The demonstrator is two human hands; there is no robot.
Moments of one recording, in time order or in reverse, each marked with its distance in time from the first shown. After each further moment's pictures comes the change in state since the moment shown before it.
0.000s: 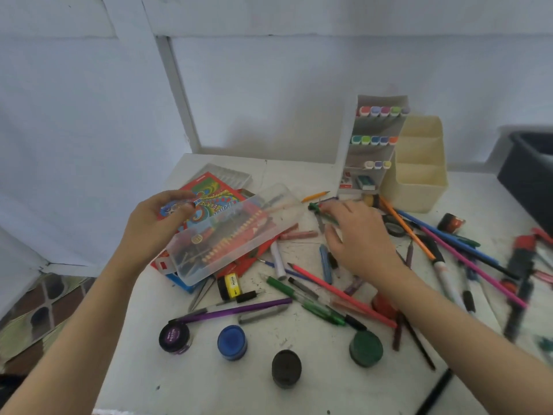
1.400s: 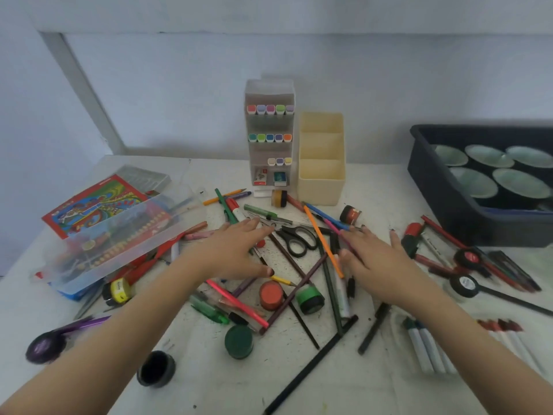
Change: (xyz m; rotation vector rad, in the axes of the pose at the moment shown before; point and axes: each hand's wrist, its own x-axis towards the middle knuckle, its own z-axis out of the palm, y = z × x) left_hand -0.054 0.116 0.197 0.840 -0.898 0.369; right_hand -0.090 0.142 -0.090 -0.034 -0.530 0.290
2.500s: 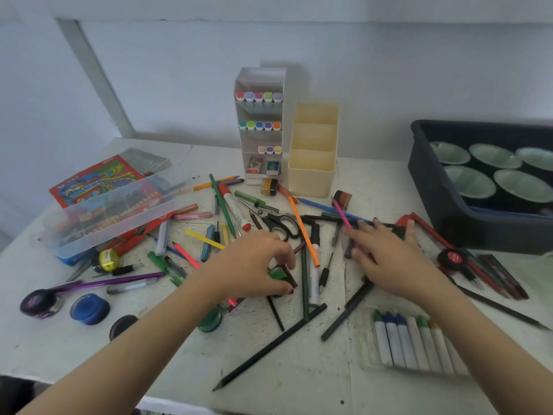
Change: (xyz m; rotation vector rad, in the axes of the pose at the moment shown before) left_hand -0.016 0.086 0.017 -0.158 0.205 0.108; right_hand -0.006 0.056 -0.011 -0.098 0.022 -0.092
